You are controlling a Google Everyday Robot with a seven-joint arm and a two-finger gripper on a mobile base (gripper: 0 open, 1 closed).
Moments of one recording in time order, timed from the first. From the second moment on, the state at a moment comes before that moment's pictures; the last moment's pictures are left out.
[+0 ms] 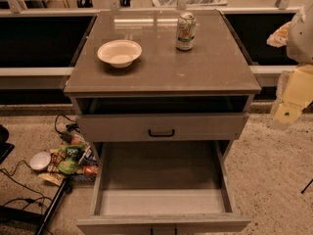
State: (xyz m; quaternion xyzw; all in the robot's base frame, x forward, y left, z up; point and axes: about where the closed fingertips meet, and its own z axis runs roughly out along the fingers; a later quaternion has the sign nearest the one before) arm 0.438 -0.217 0.976 -0.60 0.78 -0.03 0.16
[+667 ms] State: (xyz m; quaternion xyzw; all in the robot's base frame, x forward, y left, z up) arm 0.433 -0.220 0.961 -0.60 0.78 -0.03 0.17
